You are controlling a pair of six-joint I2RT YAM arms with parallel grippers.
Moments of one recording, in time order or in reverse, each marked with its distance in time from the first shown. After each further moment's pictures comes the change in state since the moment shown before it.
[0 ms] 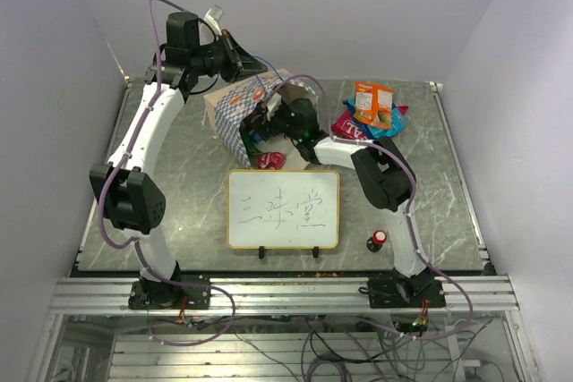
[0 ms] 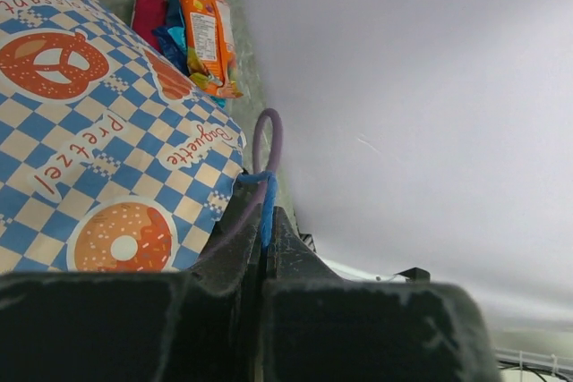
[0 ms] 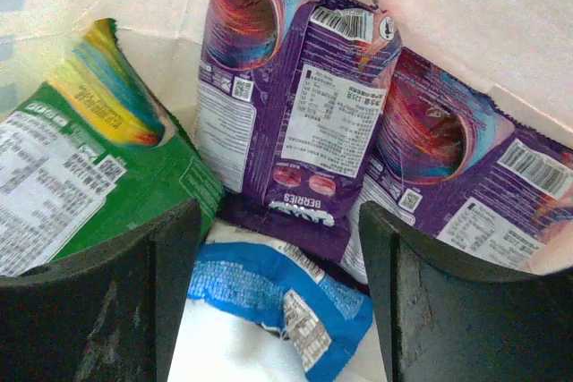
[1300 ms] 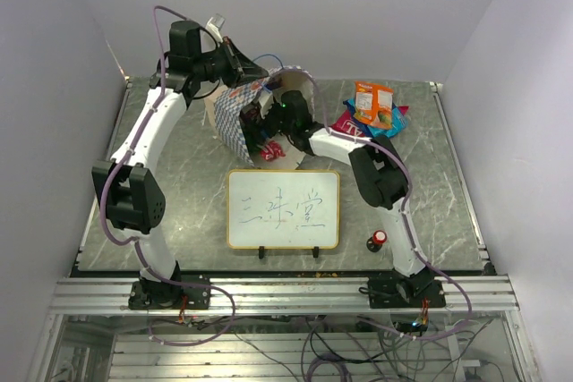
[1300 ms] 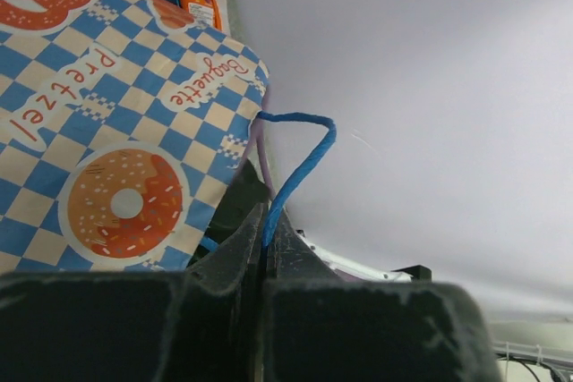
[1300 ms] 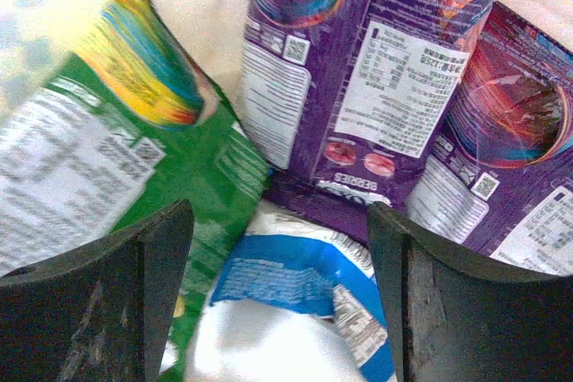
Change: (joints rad) left arm 0.001 0.002 -0.109 0.137 0.047 -0.047; right arm 0.005 0.105 0.227 -0.315 -0.063 -0.005
